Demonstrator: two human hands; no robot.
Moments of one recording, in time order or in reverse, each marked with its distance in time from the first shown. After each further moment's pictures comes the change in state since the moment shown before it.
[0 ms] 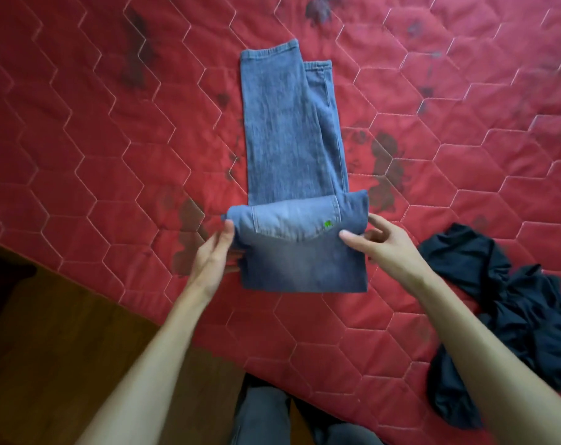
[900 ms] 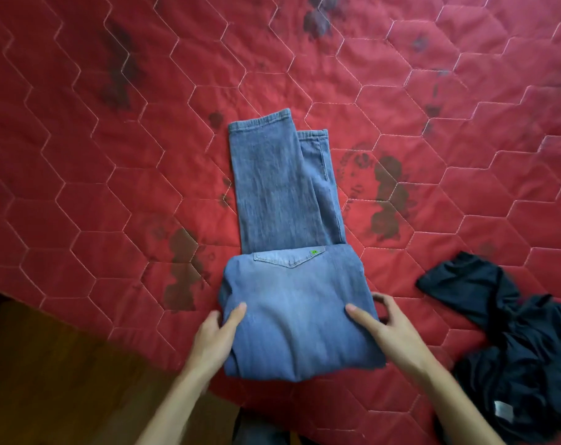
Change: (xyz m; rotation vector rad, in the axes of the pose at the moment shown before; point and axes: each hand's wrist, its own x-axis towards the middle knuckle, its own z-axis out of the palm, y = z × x) left_hand -0.005 -0.054 0.006 0.250 0.036 -0.327; right_hand -0.028 0.046 0.022 -0.069 0.075 0.369
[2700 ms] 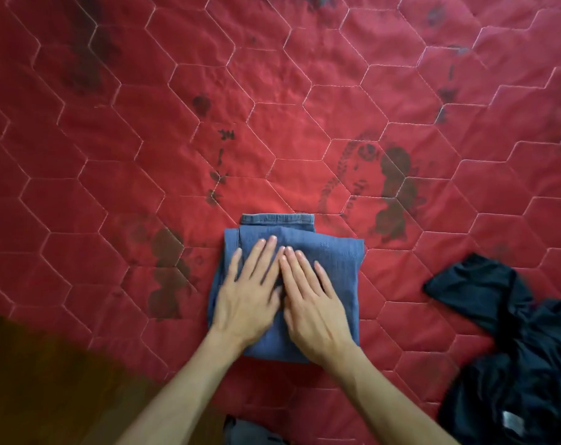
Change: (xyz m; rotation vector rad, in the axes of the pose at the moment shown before) left_hand 0.059 0.037 0.056 1.131 0.322 1.118; right_hand 0.051 -0.024 0.106 -0.983 0.203 -0.854
